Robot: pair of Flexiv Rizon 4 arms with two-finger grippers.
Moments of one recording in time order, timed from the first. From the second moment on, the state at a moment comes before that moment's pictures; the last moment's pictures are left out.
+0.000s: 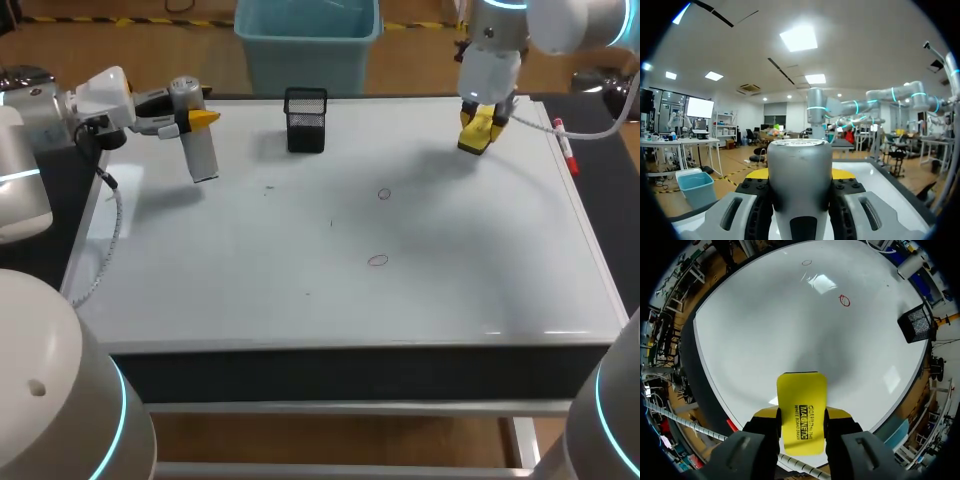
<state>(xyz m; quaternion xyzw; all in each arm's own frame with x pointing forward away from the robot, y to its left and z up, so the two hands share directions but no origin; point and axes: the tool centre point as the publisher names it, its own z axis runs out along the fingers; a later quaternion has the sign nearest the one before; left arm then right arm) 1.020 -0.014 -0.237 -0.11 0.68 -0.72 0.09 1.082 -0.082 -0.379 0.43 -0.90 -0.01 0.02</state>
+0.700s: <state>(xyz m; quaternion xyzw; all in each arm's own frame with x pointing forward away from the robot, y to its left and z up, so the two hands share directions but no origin) 1.014 -0.087 -0.208 -0.04 0.70 -0.71 0.04 1.081 -0.082 -0.379 0.43 -0.90 -0.01 0.02</state>
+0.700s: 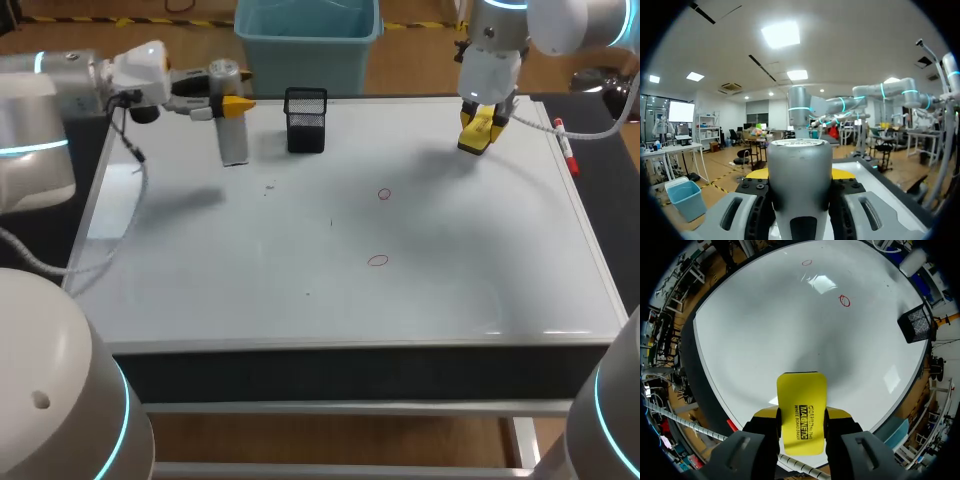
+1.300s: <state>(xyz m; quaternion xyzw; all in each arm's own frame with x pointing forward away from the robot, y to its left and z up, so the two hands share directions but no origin) 1.018 -0.203 -0.213 0.00 0.69 -0.73 -0.01 1.081 -0.082 -0.379 0.43 -0.90 -0.01 0.02</state>
